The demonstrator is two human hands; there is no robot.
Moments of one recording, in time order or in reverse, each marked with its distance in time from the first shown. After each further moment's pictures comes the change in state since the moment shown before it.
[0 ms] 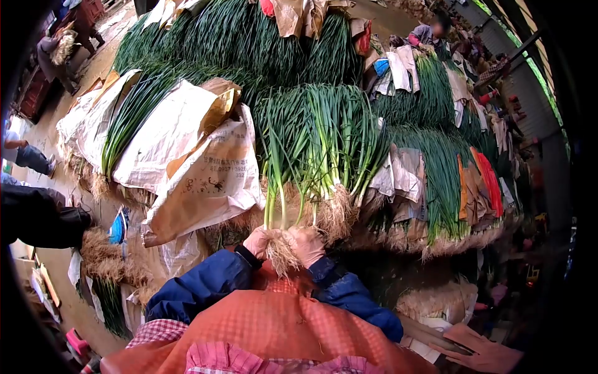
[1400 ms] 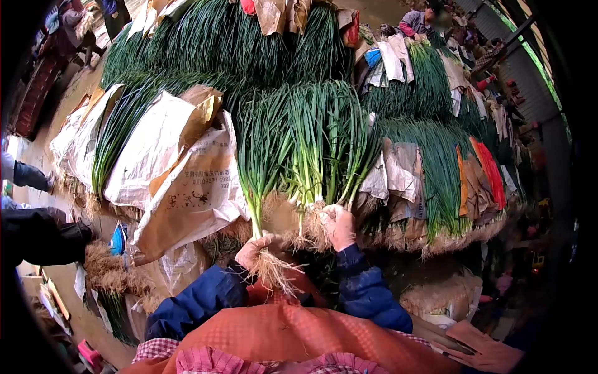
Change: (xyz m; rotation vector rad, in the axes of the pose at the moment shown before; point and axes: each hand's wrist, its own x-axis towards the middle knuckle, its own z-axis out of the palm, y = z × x) left_hand 0.028 -0.003 0.037 -0.114 0.164 -0.085; right_hand 0.045 0.082 -0.094 0.579 0.215 0.458
